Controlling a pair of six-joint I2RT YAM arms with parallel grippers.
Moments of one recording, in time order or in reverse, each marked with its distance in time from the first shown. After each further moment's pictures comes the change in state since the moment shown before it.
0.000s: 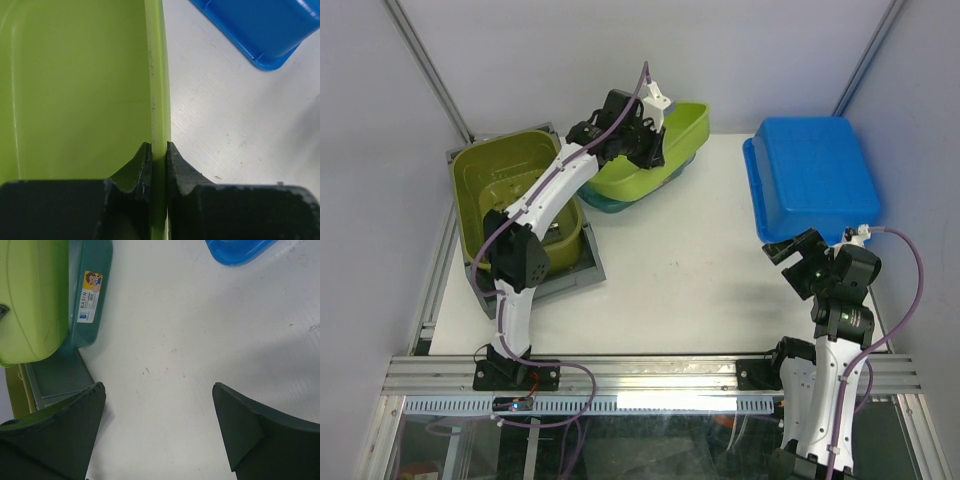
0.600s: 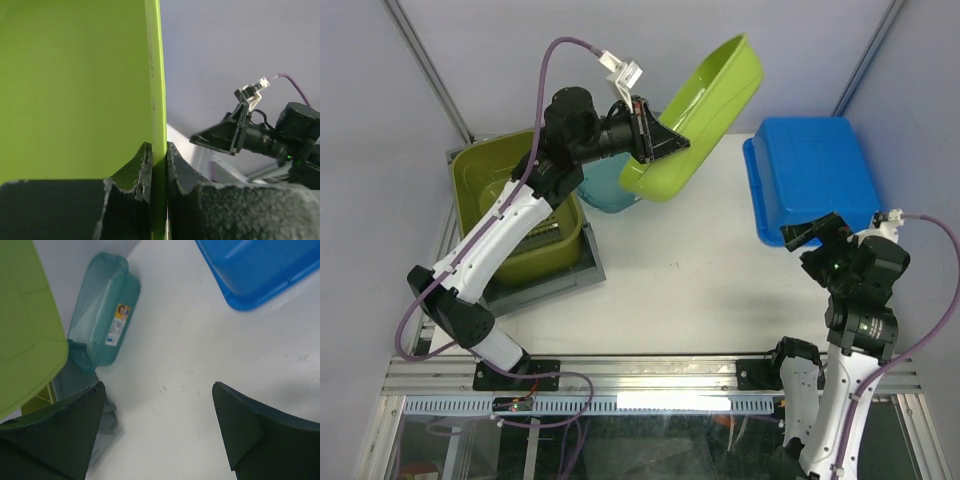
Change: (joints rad) left arm -0.090 -0.460 -0.248 0.396 0.197 -0.482; right arm 0.003 0.012 0.219 -0.090 0.055 -0.002
